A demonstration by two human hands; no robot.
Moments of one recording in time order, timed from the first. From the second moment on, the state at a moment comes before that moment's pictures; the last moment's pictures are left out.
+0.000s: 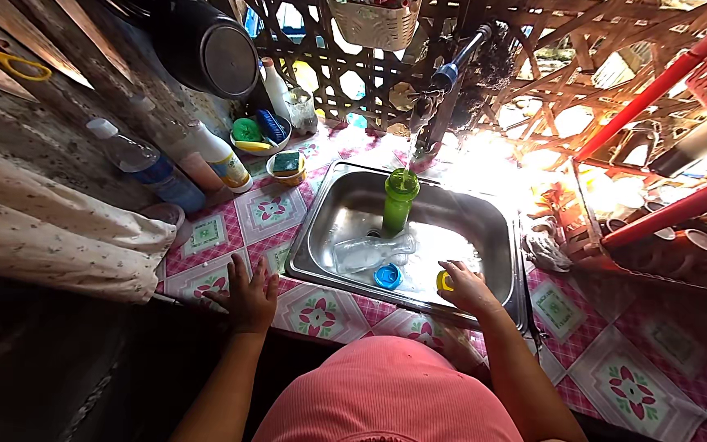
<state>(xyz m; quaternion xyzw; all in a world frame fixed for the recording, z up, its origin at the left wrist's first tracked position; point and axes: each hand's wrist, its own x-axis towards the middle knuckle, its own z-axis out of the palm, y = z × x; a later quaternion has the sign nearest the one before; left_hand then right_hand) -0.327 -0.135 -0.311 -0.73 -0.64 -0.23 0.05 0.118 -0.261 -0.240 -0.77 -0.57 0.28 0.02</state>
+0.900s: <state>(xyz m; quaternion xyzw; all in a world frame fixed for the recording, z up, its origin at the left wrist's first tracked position) -0.326 -0.135 -0.314 -0.72 -0.64 -0.27 0.07 0.120 -0.258 -0.236 -0.78 -0.56 0.28 0.04</state>
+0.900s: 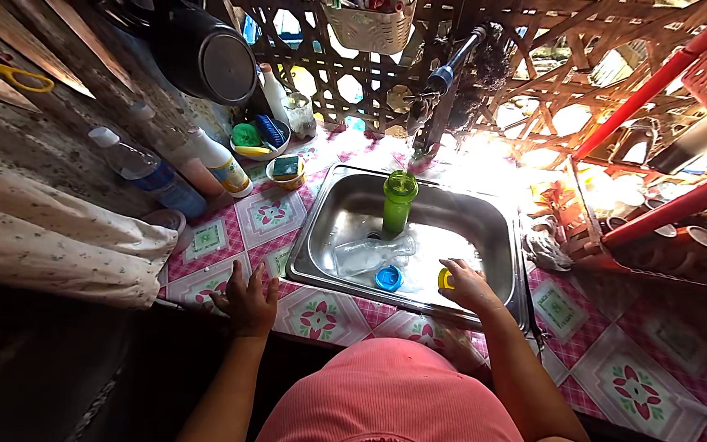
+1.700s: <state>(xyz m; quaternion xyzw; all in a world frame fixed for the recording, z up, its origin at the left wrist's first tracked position) -0.329 -0.132 -0.316 -0.74 -0.60 -0.30 0.04 0.125 -0.260 -0.239 -0.77 -0.56 0.30 0.03</state>
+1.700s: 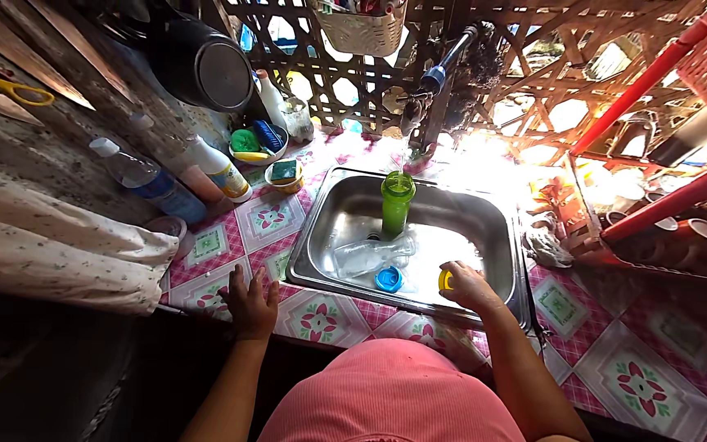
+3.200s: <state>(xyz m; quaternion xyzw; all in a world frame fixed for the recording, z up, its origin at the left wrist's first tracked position) -0.327 -0.134 -0.312 -0.73 -0.61 -0.29 0.07 0.121 -0.259 -0.245 -0.78 -0.55 0.28 0.08</state>
